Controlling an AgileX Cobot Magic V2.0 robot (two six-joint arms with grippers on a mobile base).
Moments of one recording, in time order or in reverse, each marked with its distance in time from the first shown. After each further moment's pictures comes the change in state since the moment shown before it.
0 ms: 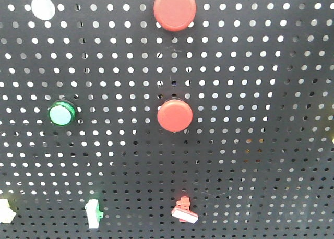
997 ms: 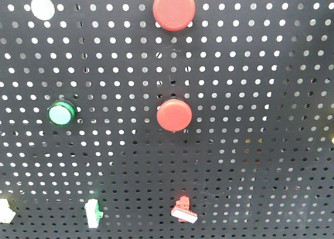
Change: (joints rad) left arm 0.000 0.000 0.000 0.000 0.000 0.000; right arm -0.007 0.000 0.000 0.140 0.009 1.419
